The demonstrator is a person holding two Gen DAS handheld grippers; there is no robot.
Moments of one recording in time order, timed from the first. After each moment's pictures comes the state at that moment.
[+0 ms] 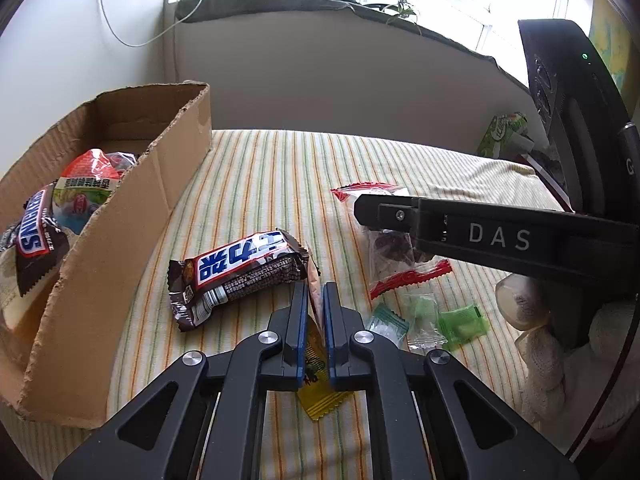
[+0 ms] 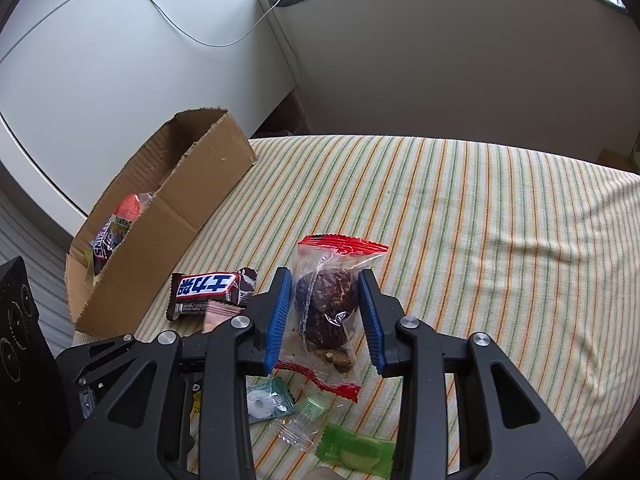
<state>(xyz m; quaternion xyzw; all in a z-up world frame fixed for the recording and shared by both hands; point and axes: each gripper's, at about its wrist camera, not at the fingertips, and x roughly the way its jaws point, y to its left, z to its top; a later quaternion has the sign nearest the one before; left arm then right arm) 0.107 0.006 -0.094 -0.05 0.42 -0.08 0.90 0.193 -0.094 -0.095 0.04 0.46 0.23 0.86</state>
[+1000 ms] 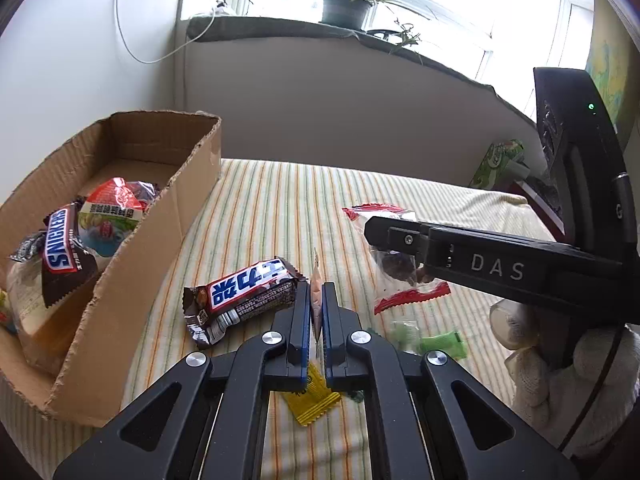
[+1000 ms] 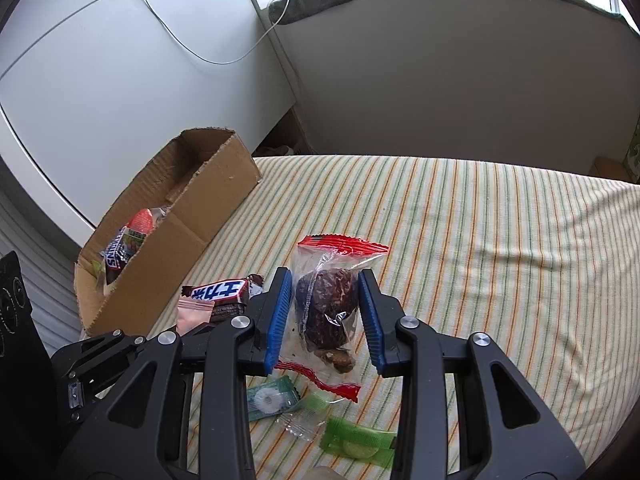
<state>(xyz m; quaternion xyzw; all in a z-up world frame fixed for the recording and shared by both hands) 0.096 0.020 -0.069 -0.08 0.38 -0.08 0.92 0.182 -0.100 -0.078 0.05 0.44 0.23 0.87</state>
